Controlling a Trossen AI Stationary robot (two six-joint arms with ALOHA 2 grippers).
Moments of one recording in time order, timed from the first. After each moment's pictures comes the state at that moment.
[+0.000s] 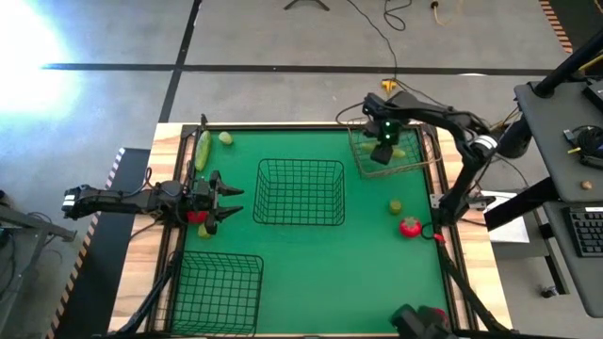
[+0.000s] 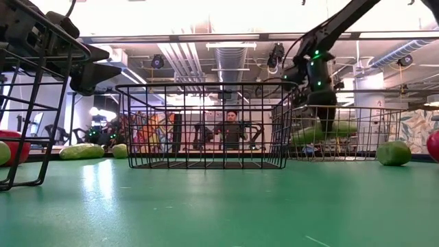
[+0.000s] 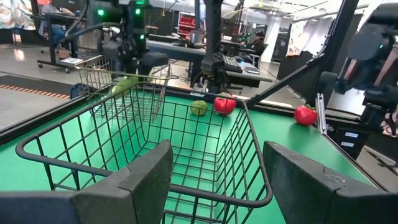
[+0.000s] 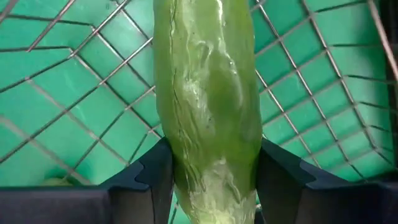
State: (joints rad) left arm -0.02 0.20 0.02 0.16 -0.09 -0.17; right arm -0.85 1.78 1.31 -1.16 0.00 -0.39
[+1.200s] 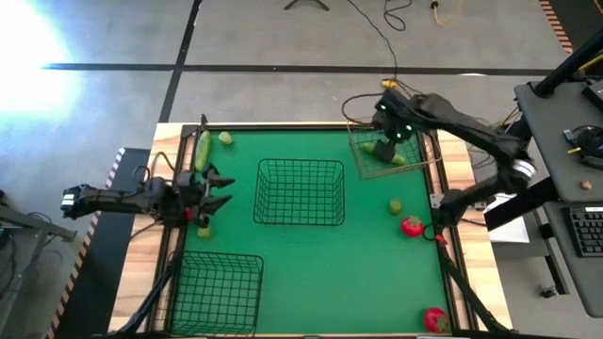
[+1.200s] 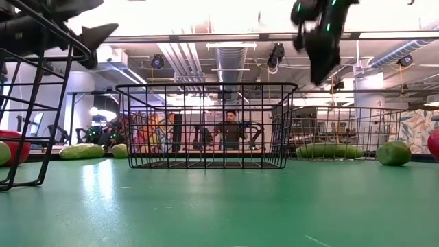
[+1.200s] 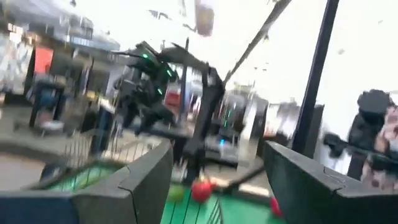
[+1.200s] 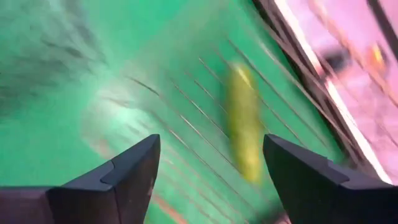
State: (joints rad) left arm -0.02 0.23 0.02 0.58 -0.10 -0.22; right arm -0.63 1.37 1.35 -1.15 0.01 -0.09
